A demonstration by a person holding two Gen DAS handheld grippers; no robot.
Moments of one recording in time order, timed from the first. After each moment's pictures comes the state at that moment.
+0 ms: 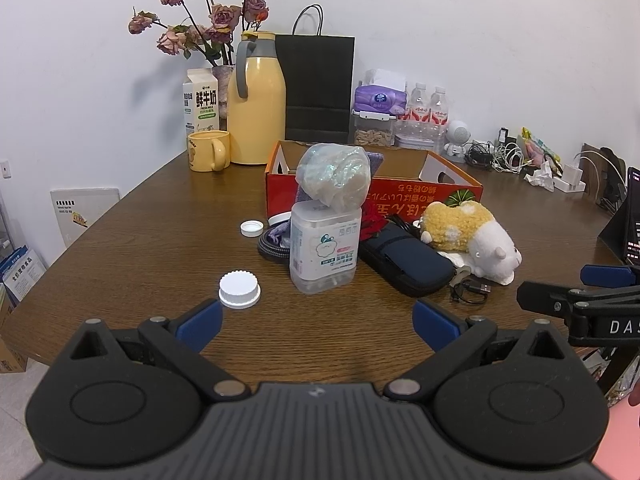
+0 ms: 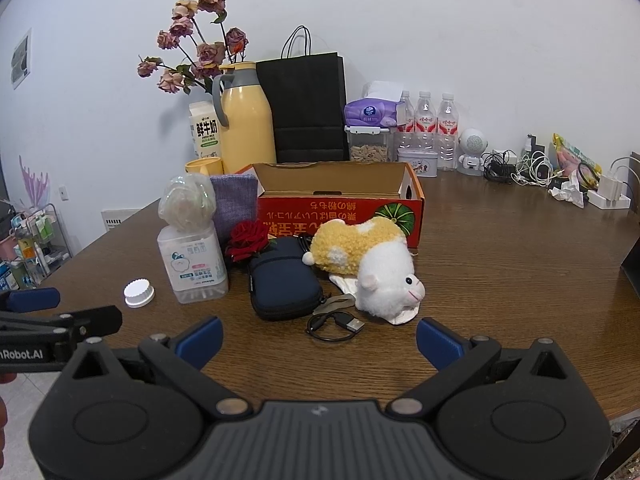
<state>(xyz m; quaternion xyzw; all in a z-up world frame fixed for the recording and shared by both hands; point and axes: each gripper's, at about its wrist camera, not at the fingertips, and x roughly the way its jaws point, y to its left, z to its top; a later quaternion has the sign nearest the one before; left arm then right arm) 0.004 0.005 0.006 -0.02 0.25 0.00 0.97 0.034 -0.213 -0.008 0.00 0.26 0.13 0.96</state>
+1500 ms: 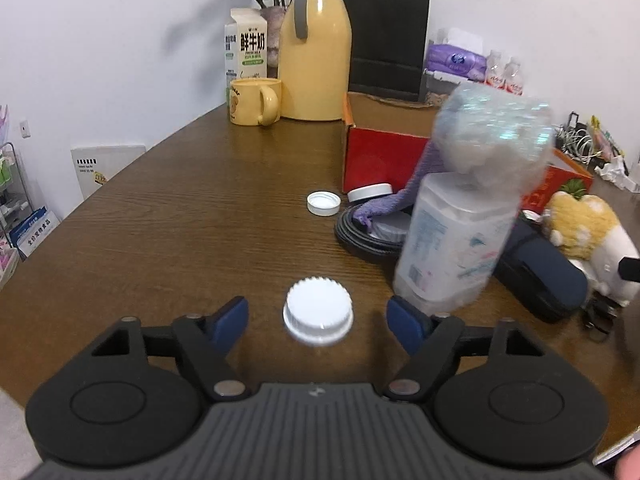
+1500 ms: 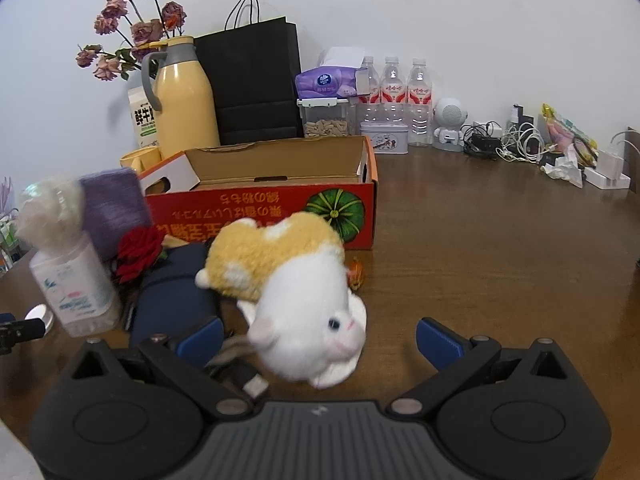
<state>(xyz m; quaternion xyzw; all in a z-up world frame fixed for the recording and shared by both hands) 0.107 0.069 -0.043 -0.04 0.31 0.06 0.95 0.157 -0.248 -0.047 0.01 0.29 0.10 0.95</state>
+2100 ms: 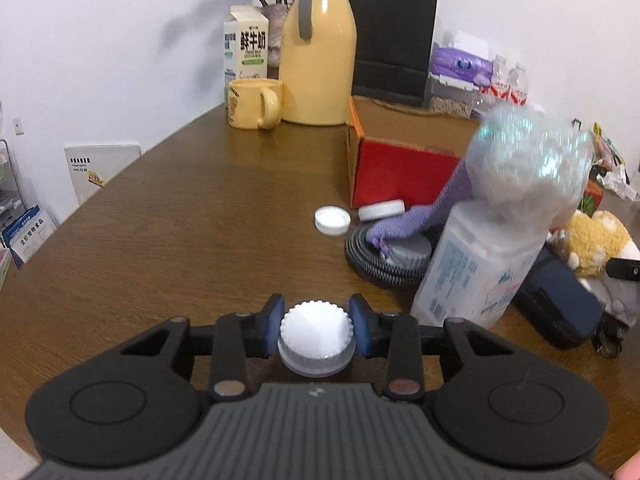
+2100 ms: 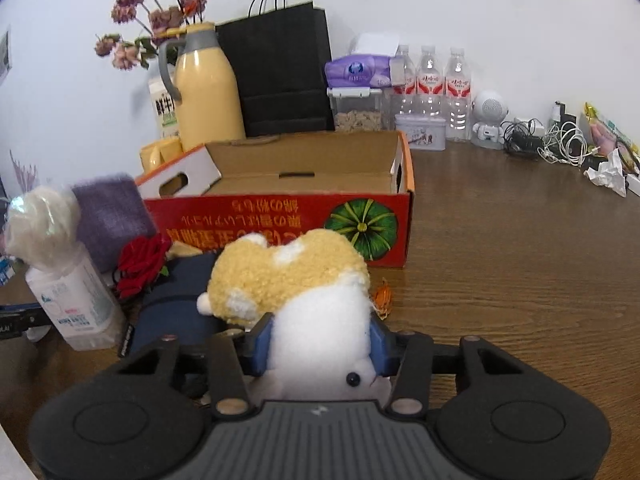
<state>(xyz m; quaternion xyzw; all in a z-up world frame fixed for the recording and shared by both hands) 0.124 0.084 -0.034 -0.05 0.31 0.05 0.95 0.195 -0.245 -0.047 0.01 0.30 0.16 0.94</state>
